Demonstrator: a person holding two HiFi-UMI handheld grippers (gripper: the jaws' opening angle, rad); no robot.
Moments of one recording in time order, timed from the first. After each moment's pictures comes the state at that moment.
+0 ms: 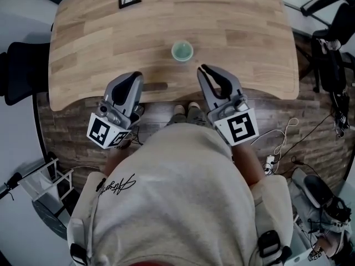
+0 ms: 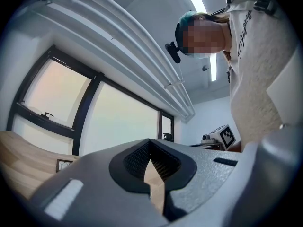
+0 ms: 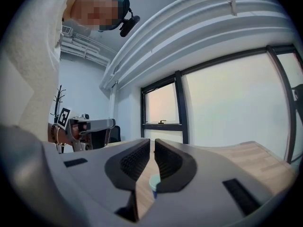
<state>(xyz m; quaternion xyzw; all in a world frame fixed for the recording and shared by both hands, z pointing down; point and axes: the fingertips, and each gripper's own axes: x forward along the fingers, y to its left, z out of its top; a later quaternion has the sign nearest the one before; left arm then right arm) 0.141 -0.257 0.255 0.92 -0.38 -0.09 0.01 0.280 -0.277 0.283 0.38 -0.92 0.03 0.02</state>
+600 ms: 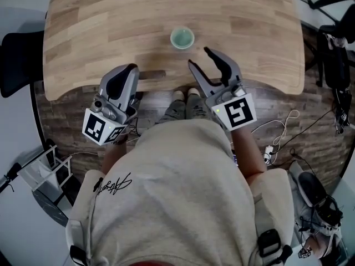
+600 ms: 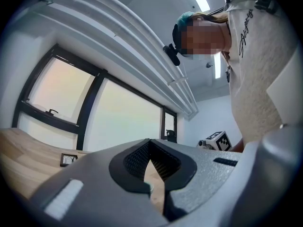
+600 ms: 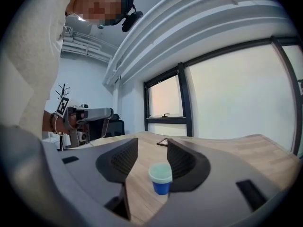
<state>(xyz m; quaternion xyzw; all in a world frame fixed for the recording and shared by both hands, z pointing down) 0.138 -0.260 0.276 0.92 -0.40 -0.08 0.03 0.273 -0.293 0.333 0.35 -0.93 0.05 0.05</state>
